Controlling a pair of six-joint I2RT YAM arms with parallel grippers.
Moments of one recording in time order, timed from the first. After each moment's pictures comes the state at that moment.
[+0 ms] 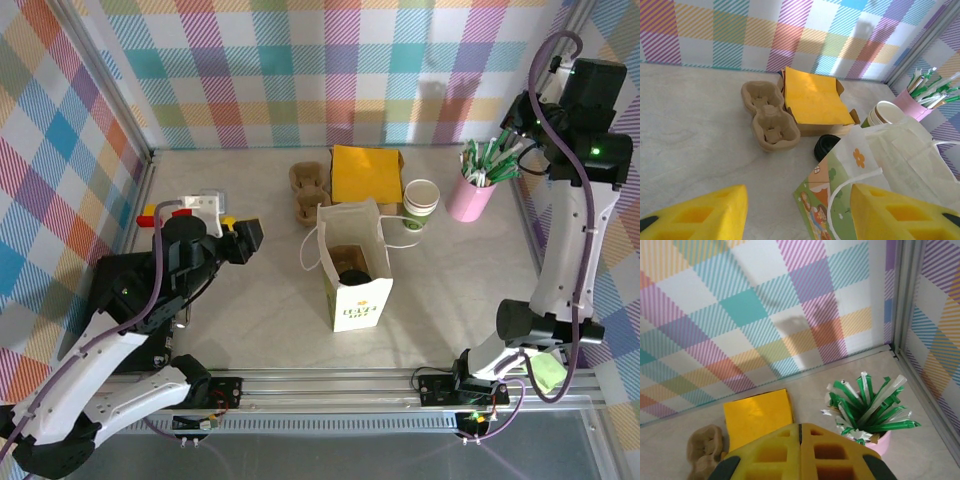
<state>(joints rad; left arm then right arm) -0.68 0.82 1.13 -0.67 -0.26 -0.46 -0.14 1.57 2.29 -1.13 -0.14 0.25</state>
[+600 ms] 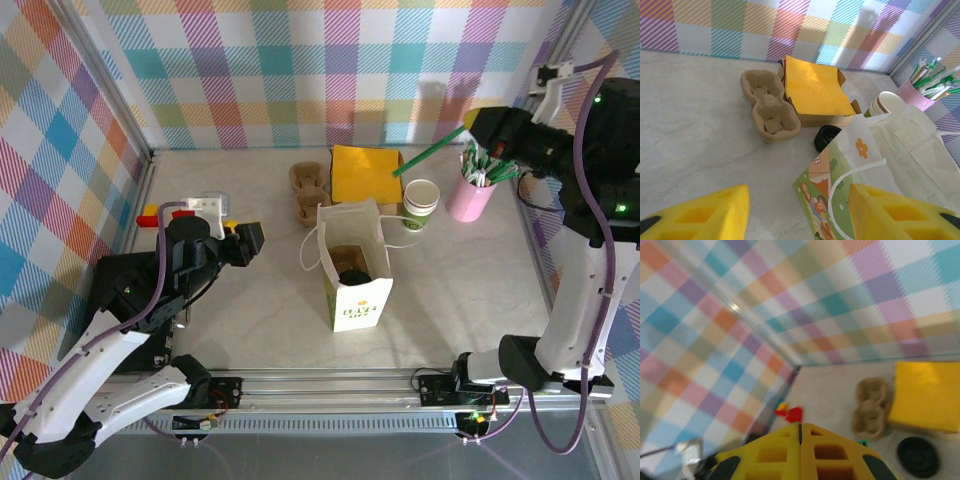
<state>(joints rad) -0.68 0.84 1.12 -0.69 -0.24 -0.47 -0.04 1.38 2.26 -1.16 -0.78 0.46</state>
